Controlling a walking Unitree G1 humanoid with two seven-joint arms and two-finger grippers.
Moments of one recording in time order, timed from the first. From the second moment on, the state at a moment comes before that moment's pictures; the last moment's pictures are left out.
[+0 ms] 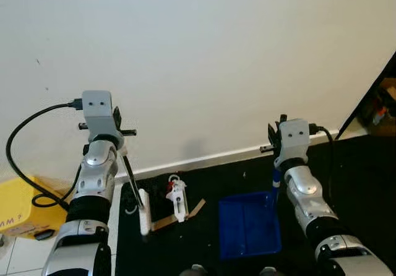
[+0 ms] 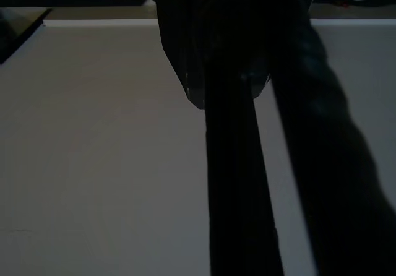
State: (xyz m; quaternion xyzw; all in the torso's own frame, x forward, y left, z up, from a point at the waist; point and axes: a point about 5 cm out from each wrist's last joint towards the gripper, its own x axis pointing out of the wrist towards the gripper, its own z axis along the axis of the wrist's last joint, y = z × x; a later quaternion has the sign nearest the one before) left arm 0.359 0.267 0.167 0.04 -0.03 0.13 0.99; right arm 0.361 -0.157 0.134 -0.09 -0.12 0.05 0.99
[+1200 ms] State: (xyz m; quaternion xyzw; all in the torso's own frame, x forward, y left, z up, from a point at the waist) left arm 0.384 0.282 0.218 0.15 -0.09 0.11 0.98; right arm 0.358 -0.185 0.185 -0.11 -0.23 0.02 0.97
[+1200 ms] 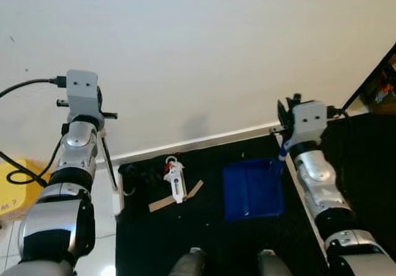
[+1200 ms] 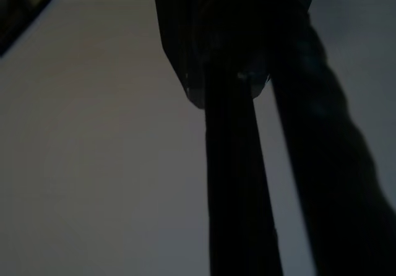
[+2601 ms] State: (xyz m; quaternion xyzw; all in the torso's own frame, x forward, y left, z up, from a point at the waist) left arm 0.388 0.284 0.216 -0.09 -0.07 0.03 0.99; right arm 0.324 -0.205 0.223 -0.11 -0.24 0.00 0.96
